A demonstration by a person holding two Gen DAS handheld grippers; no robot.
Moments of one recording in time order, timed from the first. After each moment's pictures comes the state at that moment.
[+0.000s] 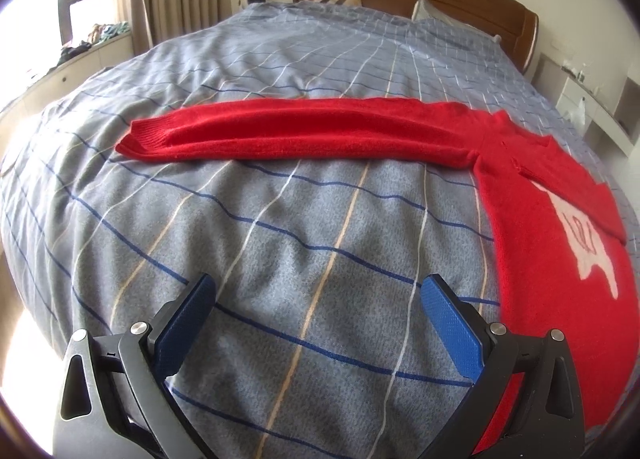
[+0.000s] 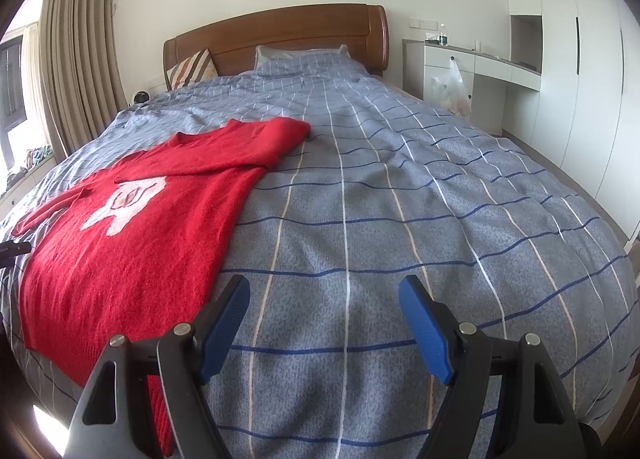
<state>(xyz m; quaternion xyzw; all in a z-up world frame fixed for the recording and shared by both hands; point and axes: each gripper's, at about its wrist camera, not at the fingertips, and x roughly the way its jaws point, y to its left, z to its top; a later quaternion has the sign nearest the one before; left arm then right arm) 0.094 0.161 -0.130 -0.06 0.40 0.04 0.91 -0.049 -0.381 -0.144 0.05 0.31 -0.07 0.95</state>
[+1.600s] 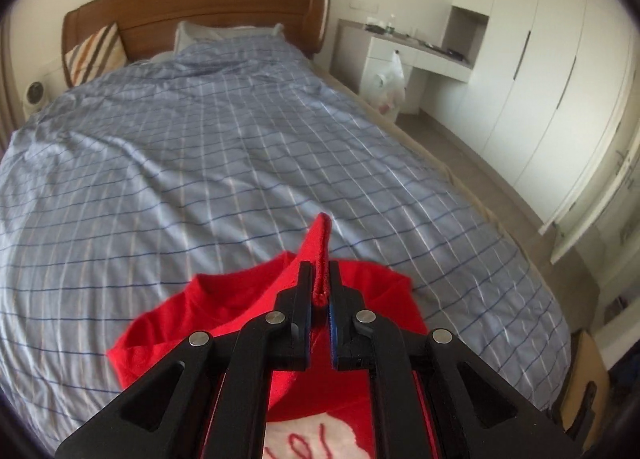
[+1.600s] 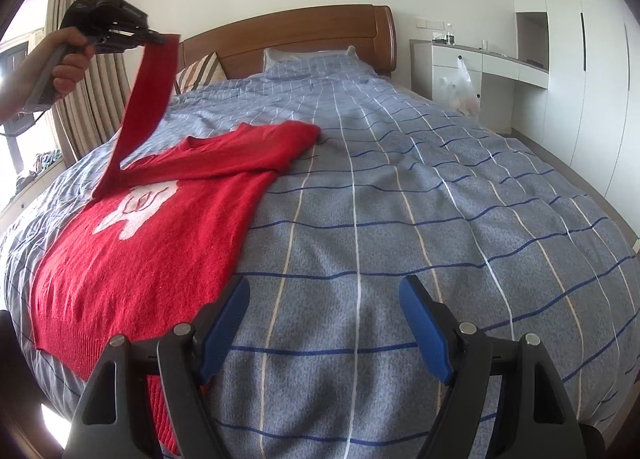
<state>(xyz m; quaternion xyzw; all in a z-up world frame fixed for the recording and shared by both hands) 0.277 -0.148 0.047 0.04 0.39 -0.30 0.87 -0.051 -0.382 -0.141 0.06 0.30 -0.05 0.95</state>
